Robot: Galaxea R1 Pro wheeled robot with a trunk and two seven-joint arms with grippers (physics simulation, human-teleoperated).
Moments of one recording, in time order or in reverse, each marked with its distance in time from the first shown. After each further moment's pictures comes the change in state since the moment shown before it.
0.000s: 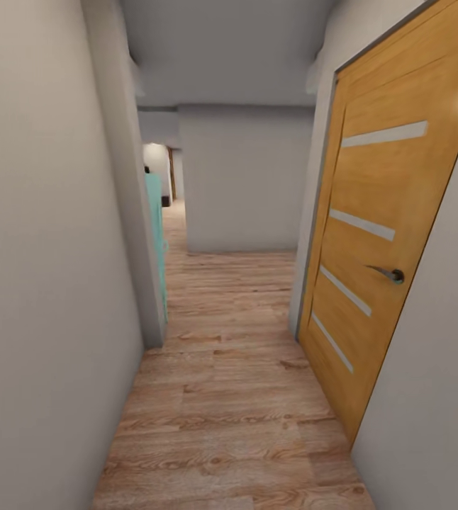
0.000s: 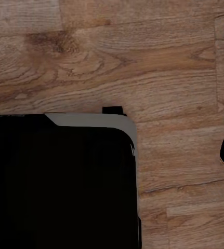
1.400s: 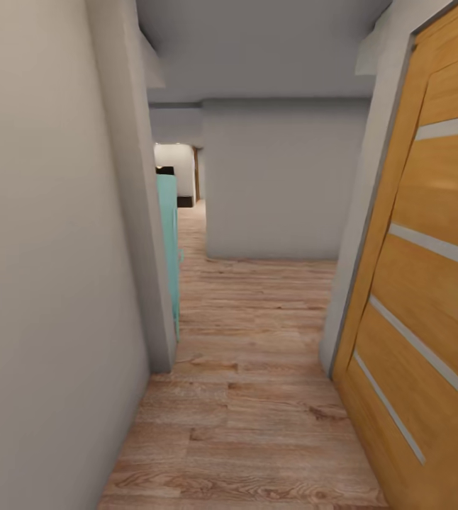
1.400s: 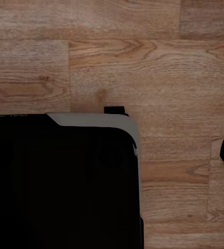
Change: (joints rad) left arm 0.000 0.002 0.000 0.000 0.000 0.003 0.000; right arm 0.000 0.005 0.000 0.000 0.000 0.000 -0.001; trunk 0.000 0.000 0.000
